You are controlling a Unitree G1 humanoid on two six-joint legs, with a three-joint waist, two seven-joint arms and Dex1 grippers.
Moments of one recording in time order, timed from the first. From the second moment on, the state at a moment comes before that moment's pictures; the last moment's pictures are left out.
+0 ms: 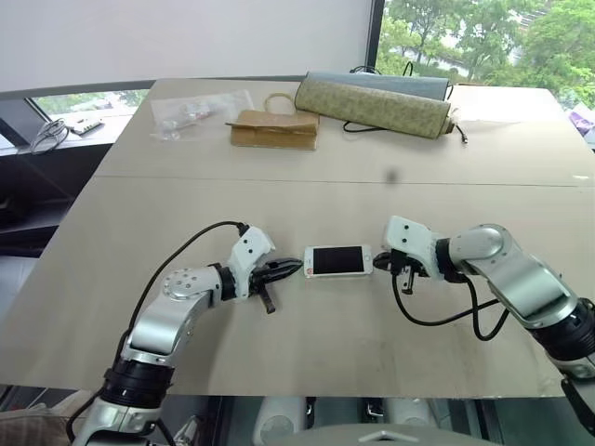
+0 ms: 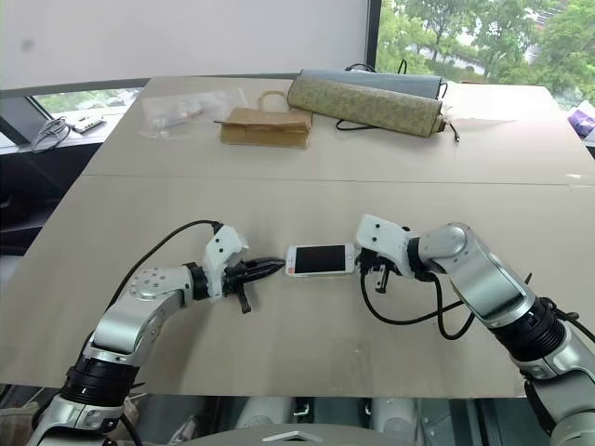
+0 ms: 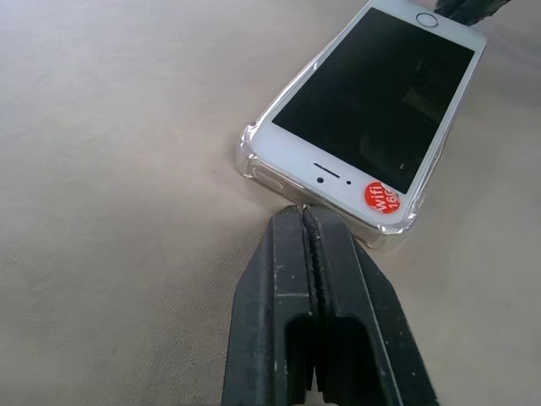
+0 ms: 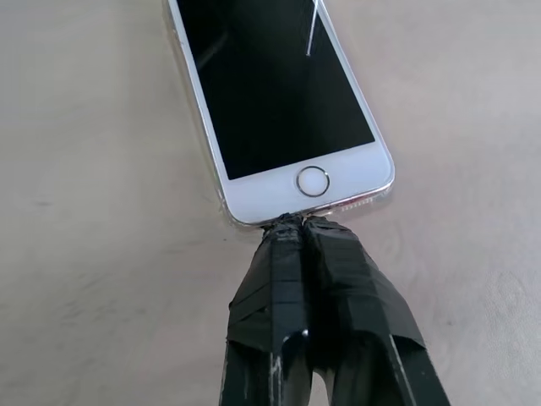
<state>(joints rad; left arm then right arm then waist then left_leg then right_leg) -0.16 0.60 -0.09 -0.14 -0.30 0.40 -0.90 -0.52 -0.70 0.43 -0.35 0.12 0.82 0.93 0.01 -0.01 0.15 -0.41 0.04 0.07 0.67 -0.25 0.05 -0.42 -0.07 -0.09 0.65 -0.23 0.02</state>
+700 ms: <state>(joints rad) -0.17 0.58 0.02 -0.11 -0.40 0.49 -0.87 -0.49 -0.71 0.41 -0.34 0.11 0.80 0.94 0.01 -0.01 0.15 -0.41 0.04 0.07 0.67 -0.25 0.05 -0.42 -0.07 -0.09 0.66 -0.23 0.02</state>
